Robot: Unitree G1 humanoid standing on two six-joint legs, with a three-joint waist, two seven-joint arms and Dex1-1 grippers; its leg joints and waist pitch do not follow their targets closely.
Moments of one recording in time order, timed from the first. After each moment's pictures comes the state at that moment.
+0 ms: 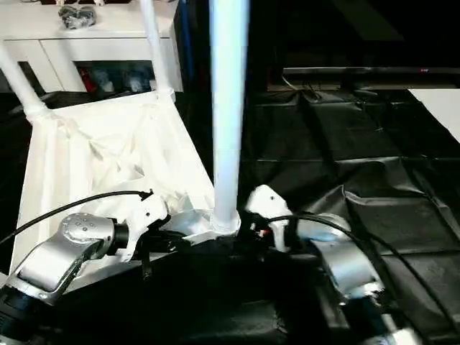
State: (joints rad) left arm -0.31 0.47 -0.33 0.06 -0.09 0.50 -1.02; right arm -0.30 -0.42 0.25 0.18 0.11 0.21 0.97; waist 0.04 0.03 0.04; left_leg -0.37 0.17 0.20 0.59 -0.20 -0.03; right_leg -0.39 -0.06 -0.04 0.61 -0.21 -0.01
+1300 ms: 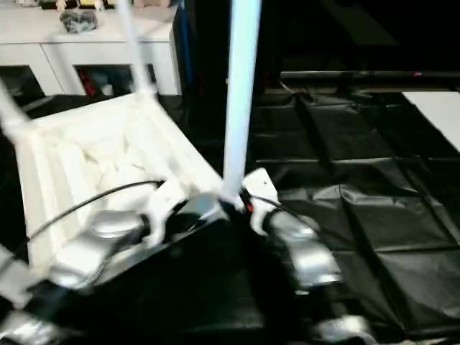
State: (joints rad) left arm -0.40 0.22 -0.29 0.23 -0.02 0.50 -0.72; right arm -0.38 -0.10 0.13 0.43 0.03 0.20 0.42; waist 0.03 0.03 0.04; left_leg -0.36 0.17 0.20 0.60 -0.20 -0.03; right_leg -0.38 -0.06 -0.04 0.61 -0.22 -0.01
